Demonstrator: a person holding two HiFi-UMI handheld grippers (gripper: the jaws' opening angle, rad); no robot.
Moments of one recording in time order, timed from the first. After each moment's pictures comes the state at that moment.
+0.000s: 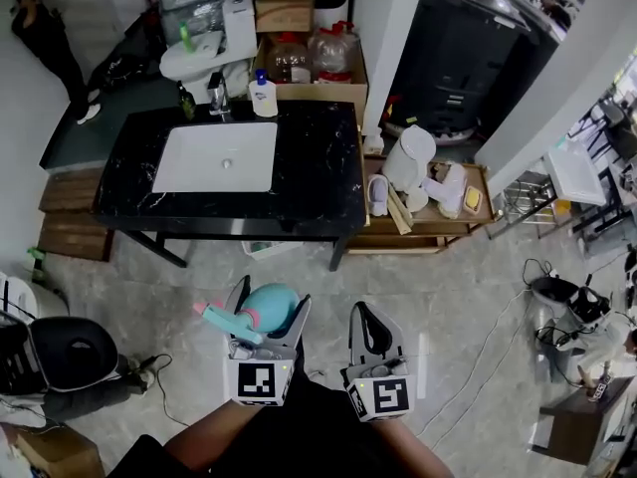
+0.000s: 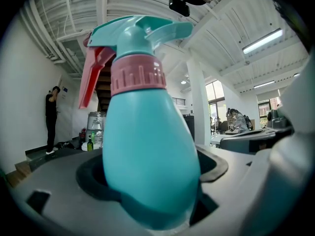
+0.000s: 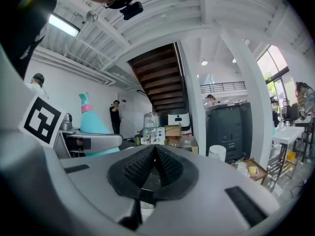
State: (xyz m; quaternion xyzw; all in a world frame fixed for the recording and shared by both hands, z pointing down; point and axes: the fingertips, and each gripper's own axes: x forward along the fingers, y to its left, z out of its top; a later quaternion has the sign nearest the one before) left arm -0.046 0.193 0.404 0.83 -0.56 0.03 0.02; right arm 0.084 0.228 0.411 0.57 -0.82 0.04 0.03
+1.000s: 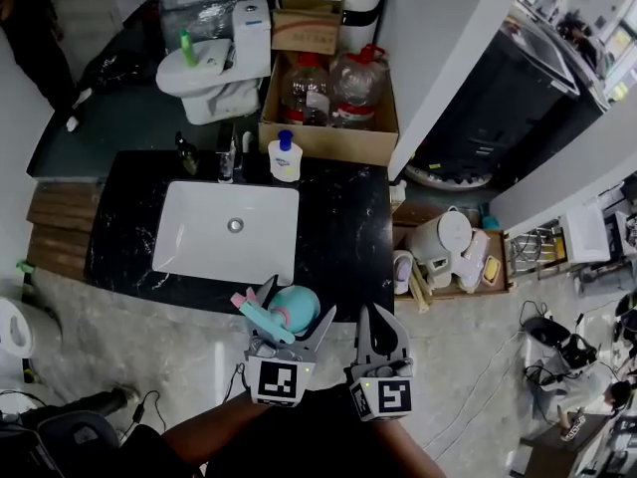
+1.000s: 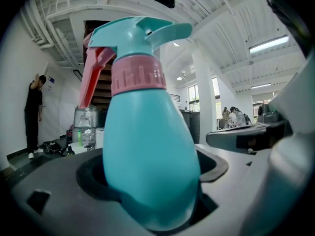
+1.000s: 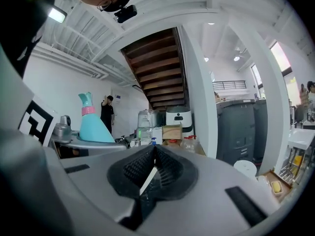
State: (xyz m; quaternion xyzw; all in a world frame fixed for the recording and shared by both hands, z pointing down) left arm -0.078 -0.058 0.412 0.86 -0.51 0.06 0.02; right arm 0.022 -0.032 0.403 0.59 -0.81 0.04 0.04
